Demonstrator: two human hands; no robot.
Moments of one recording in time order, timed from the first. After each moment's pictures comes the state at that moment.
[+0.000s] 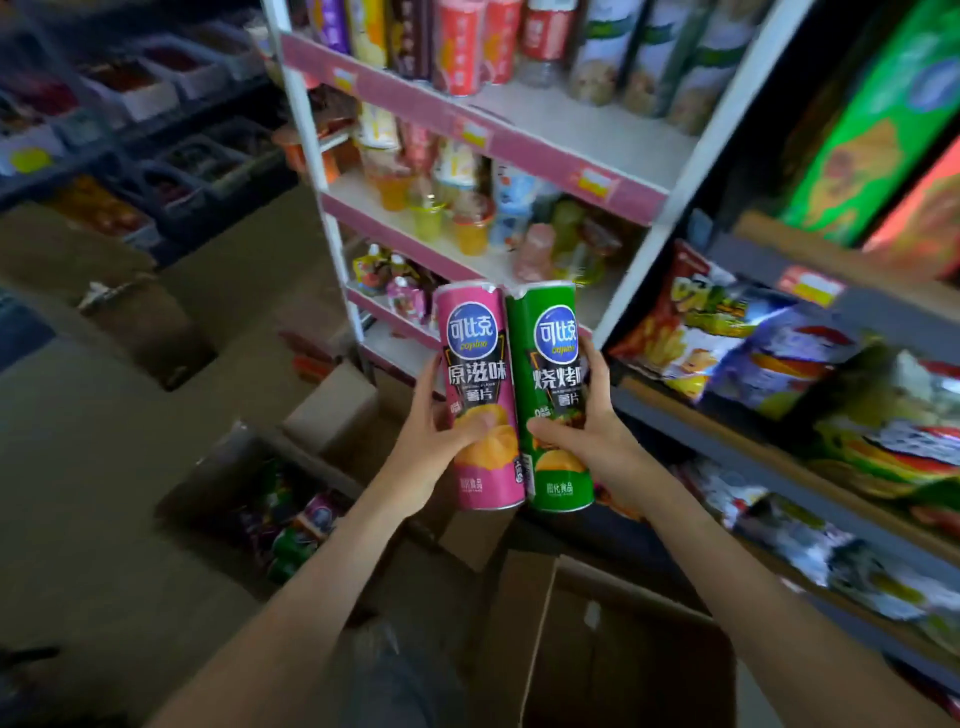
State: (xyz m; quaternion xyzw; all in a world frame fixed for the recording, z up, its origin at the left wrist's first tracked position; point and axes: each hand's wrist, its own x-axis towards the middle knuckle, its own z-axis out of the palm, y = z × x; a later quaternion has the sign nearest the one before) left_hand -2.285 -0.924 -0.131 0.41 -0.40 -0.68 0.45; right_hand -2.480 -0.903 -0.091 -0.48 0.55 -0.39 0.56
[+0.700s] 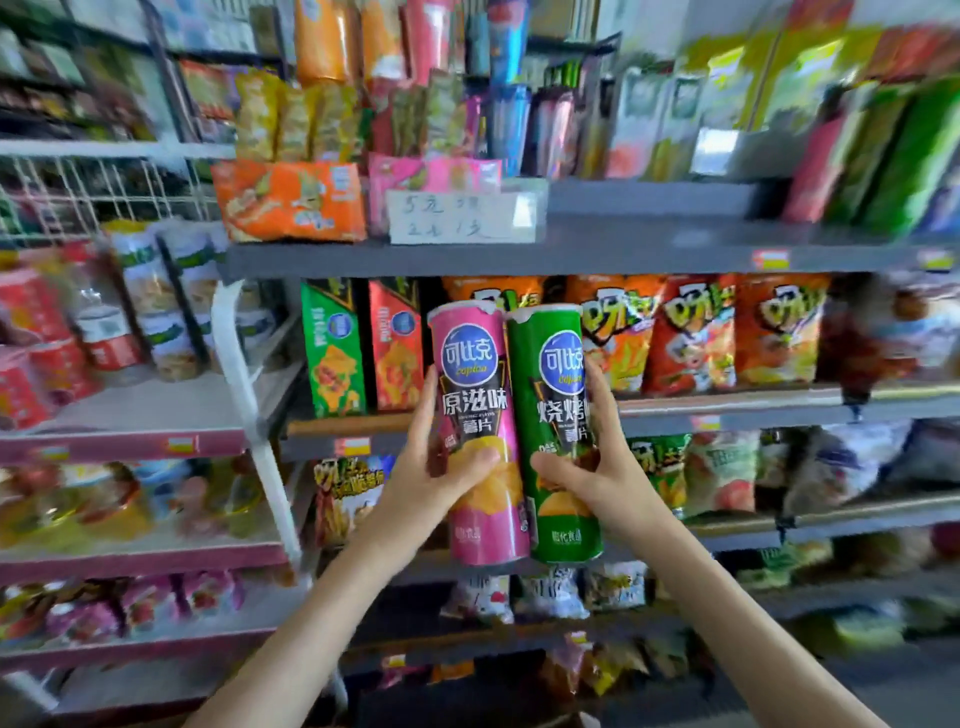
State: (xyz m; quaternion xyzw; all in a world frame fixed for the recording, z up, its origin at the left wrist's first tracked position) left_hand -2.588 -0.826 0.082 0.10 -0.67 -0.65 0.35; right_hand -2.730 -0.692 0.093 -0.46 0.58 -0.64 0.20
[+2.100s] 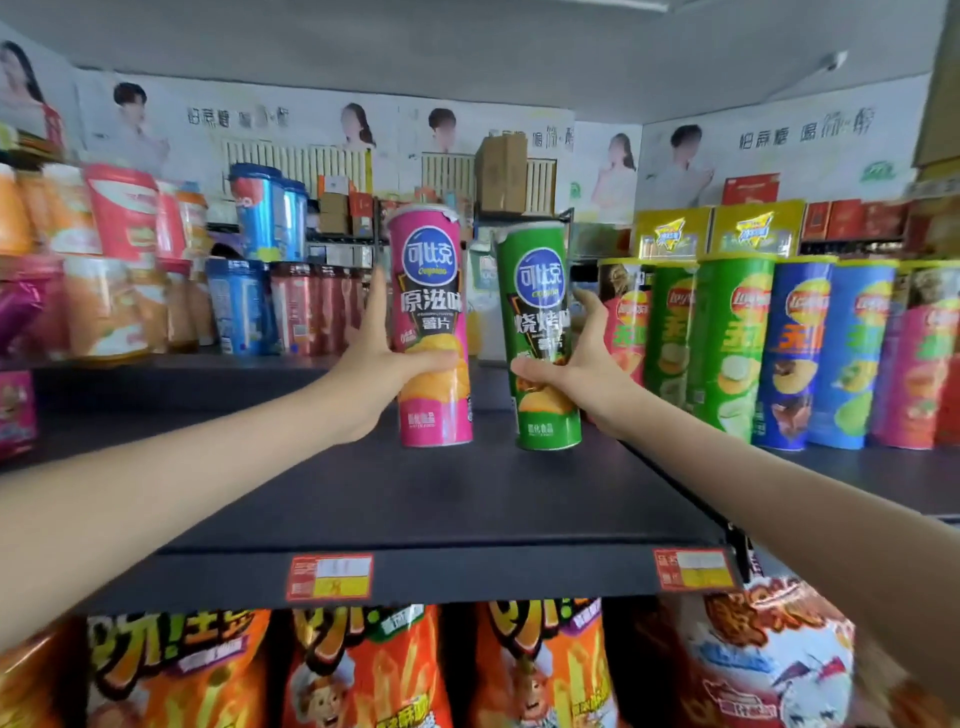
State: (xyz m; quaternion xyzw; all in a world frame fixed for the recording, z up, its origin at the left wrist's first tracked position) left_hand -3.126 -0.813 0.311 0.12 -0.71 -0.56 0.41; right_hand -3.317 -0.699 0.300 -0.52 0.56 -0.64 0.07
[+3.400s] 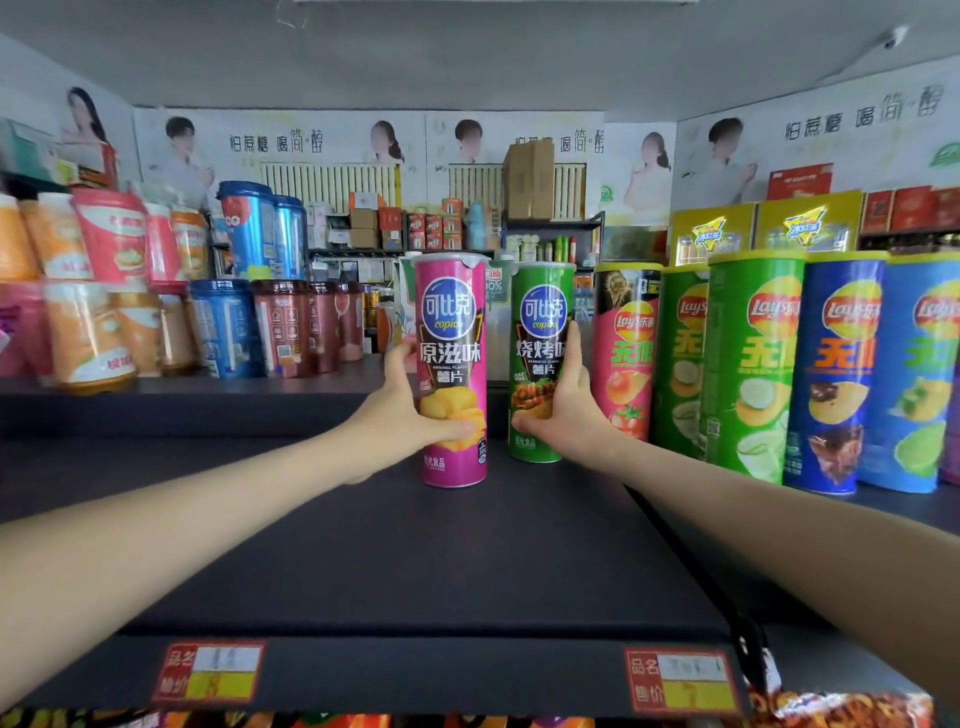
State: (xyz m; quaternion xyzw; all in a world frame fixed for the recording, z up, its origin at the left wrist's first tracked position) left_hand -3.185 -0.827 0.290 0.26 -0.82 -0.38 0.33; right_hand -3.380 -0.737 0.272 -0.54 0.67 -0.51 -0.01
